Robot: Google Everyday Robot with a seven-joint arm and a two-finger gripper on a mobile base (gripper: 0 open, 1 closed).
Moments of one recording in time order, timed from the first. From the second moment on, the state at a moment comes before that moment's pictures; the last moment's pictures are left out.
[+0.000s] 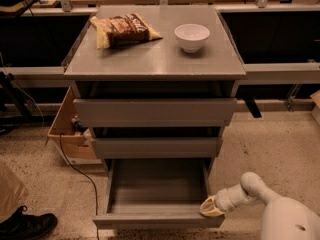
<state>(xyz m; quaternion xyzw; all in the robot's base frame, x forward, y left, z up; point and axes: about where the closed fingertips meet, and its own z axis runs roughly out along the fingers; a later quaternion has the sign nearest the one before) 0.510 -0.218 0.209 -0.62 0.67 0.34 0.24</state>
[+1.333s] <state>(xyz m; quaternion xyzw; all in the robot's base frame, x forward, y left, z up) 0.546 -0.205 0.246 -0.61 0.66 0.32 0.30</state>
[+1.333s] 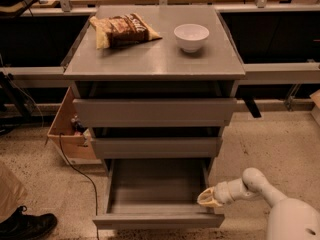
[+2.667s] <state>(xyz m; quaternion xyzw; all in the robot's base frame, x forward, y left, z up) 0.553 -0.130 0.177 -0.67 0.63 0.30 0.26</state>
